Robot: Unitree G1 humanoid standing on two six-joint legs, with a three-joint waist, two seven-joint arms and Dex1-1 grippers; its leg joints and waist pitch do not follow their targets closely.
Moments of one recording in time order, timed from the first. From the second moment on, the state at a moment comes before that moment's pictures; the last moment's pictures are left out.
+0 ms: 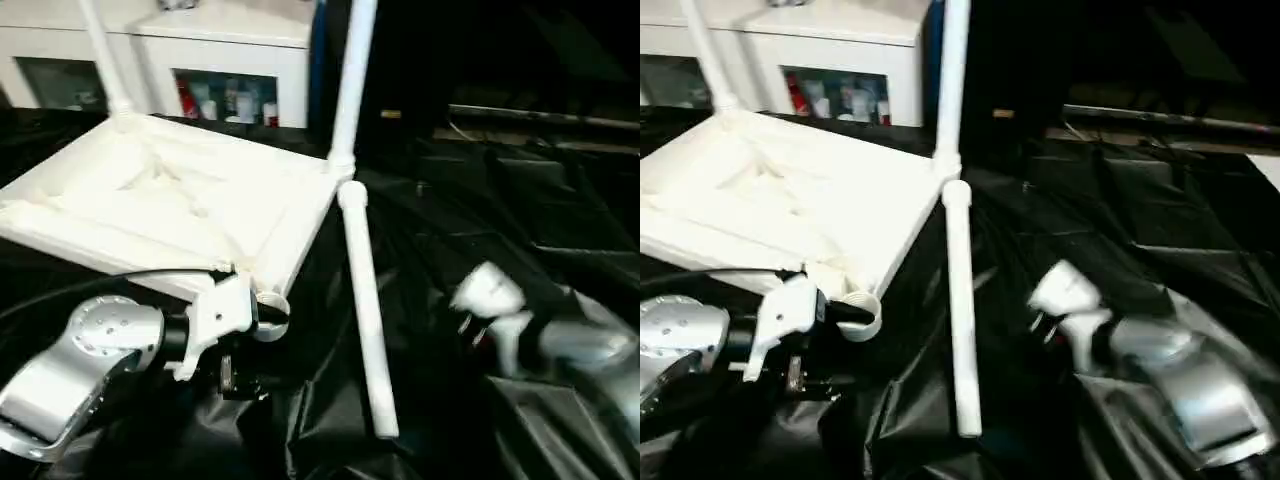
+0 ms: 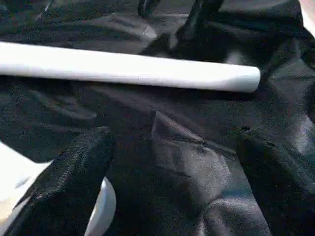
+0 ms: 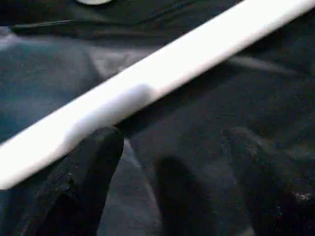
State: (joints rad) left arm -0.17 0.78 -0.26 -0.33 -0.28 0.41 -1.07; right arm -0.11 -0.69 0.22 -0.25 0.27 0.62 0.85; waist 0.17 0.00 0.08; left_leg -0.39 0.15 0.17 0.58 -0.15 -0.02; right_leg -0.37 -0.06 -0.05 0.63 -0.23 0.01
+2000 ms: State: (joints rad) left arm -0.25 0.46 -0.20 -0.30 -0.31 1.00 -0.73; right arm -0.34 -0.24 0.24 0.05 0.26 0.56 0.64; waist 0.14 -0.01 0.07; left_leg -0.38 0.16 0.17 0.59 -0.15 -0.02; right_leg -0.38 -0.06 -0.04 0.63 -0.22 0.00
